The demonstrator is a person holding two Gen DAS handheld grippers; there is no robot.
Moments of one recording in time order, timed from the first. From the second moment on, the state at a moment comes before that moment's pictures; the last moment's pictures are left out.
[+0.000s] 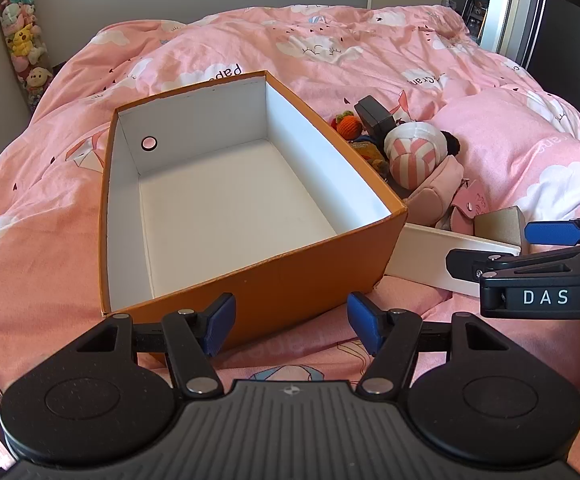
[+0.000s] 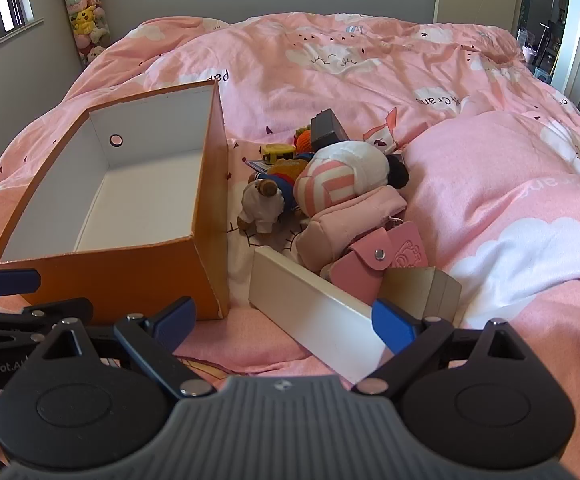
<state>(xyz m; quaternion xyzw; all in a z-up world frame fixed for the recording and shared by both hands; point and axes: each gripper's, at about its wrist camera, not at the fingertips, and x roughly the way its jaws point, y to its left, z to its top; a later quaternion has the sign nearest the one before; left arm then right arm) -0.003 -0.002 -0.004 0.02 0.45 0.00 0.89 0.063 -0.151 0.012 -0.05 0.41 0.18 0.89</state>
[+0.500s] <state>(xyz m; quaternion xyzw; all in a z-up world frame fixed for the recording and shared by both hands) 0.001 -0.021 -0.003 0.05 0.45 -0.05 0.89 0.070 -0.155 0.009 -0.06 0.43 0.18 0.88</state>
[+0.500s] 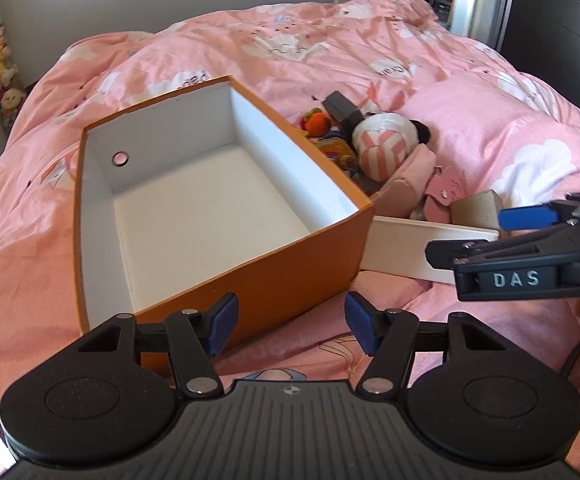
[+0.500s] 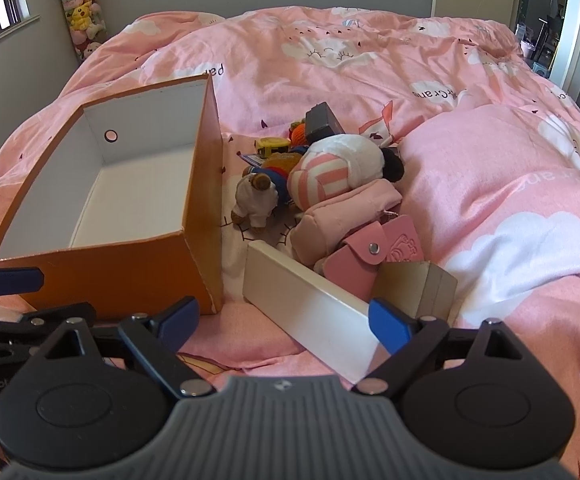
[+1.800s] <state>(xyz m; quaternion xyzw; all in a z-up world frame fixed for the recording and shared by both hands) 0.114 -0.155 -0.024 0.27 0.50 -0.36 0.74 0.166 -0.228 -0.003 -0.09 0.54 0.24 0.80</state>
